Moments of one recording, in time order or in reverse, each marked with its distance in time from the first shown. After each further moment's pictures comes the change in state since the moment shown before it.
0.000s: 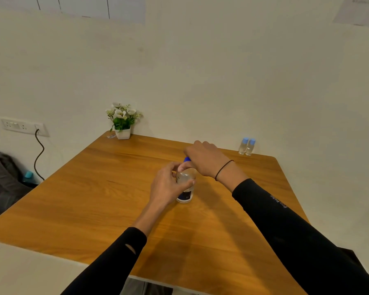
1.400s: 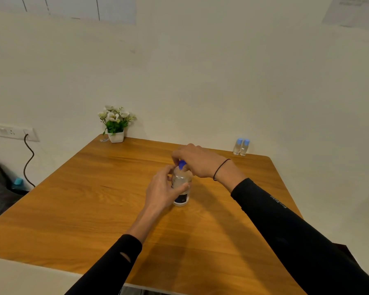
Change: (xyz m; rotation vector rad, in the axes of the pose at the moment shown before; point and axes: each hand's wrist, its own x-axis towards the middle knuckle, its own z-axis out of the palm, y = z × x) left_hand 0.002 -0.007 0.005 0.022 -0.017 0.005; right_hand 0.002 0.001 -0.008 0.225 -0.091 -0.153
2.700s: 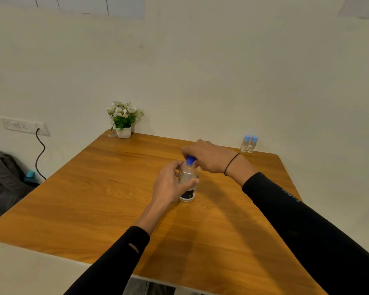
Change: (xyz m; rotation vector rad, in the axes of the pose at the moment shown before) left_hand -0.001 0.004 -0.004 -0.007 -0.012 -0.001; right_hand 0.001 0.015 0.005 -0.056 -0.032 -0.007
